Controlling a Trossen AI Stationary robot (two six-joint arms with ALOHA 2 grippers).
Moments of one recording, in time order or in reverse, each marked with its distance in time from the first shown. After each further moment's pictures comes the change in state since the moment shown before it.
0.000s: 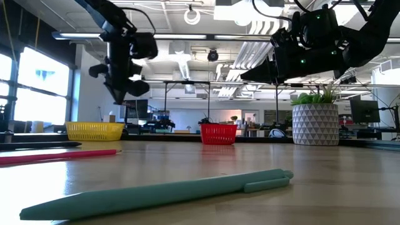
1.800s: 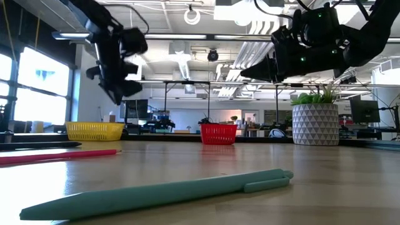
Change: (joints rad) left arm 0.014 -0.135 -0.161 0.189 0.065 0.256; right arm 0.008 -0.008 -0.001 0.018 0.000 0.026
